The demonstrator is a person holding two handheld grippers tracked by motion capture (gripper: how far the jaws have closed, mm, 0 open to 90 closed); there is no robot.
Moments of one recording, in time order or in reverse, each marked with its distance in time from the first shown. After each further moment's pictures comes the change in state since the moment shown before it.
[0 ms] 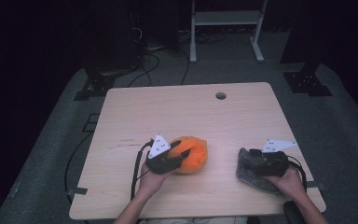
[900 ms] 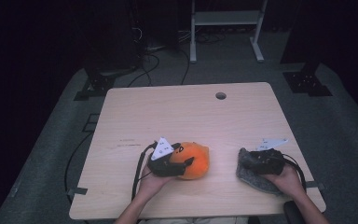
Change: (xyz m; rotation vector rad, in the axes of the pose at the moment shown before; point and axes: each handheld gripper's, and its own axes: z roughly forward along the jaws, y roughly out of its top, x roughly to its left) left arm -0.003 -0.004 0.002 0.046 -0.053 0.026; right arm -0.010 -0.005 0.019 0.152 -0.052 0.034
